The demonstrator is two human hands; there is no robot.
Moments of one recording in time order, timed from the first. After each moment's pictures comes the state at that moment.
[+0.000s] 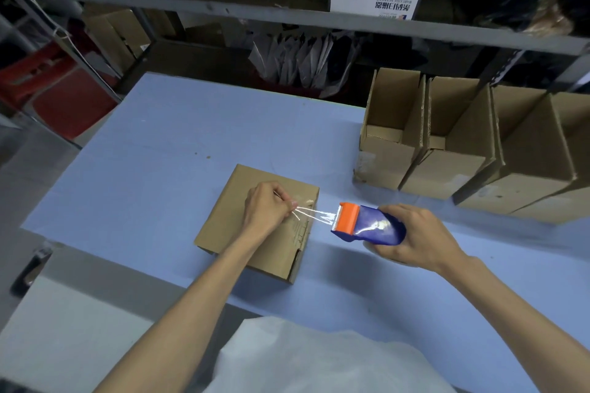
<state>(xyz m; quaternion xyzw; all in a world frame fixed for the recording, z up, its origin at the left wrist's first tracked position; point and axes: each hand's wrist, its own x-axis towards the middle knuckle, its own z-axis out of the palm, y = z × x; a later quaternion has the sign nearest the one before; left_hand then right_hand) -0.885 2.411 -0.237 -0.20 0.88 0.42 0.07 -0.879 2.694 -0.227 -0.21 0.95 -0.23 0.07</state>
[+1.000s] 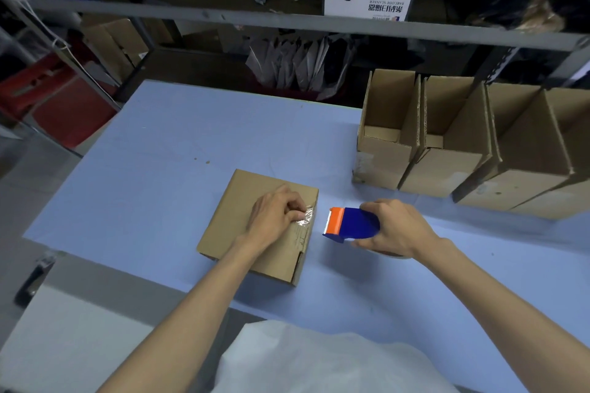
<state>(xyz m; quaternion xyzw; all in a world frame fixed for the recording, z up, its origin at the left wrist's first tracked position) -0.884 2.408 -0.256 0.01 0.94 0.33 0.07 -0.899 2.667 -0.239 -0.24 0.95 -0.13 0.14</state>
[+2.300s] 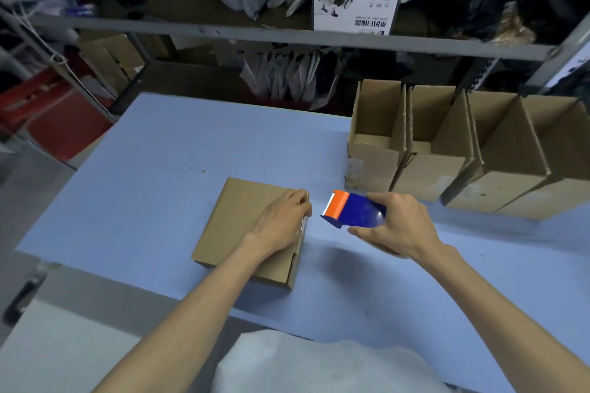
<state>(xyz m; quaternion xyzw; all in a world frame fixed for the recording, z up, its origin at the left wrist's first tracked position) -0.888 2.424 -0.256 0.22 0.97 0.11 0.04 -0.882 2.668 -0.204 -0.13 0.97 -0.22 0.04</state>
